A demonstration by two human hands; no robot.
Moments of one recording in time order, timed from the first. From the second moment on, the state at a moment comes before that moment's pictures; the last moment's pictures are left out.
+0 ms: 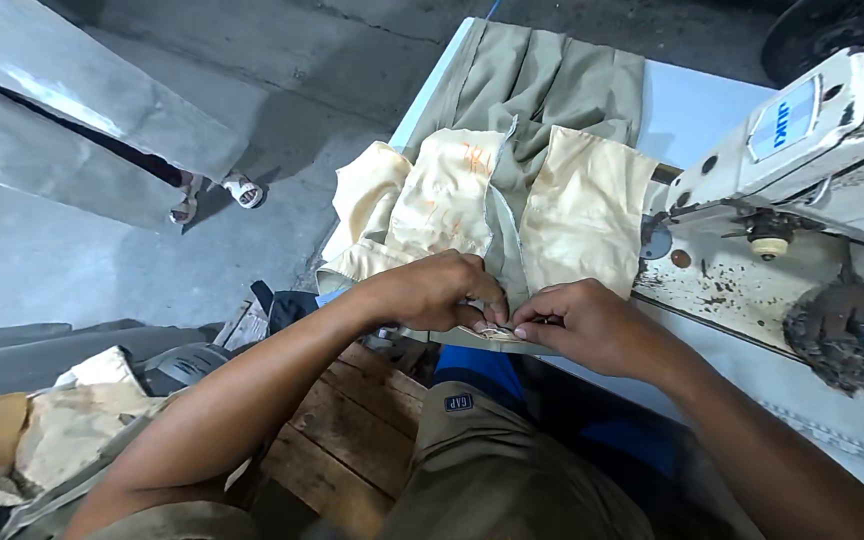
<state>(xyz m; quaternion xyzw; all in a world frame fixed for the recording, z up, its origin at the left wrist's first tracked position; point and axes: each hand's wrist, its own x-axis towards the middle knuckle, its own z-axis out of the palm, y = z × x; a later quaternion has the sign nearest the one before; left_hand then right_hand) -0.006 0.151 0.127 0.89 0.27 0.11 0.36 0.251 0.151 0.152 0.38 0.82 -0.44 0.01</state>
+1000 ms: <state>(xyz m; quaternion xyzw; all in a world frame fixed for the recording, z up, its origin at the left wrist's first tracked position) -0.016 0.134 0.128 0.92 0.25 0.15 0.27 0.242 0.146 0.122 0.28 0.89 -0.33 -0.15</state>
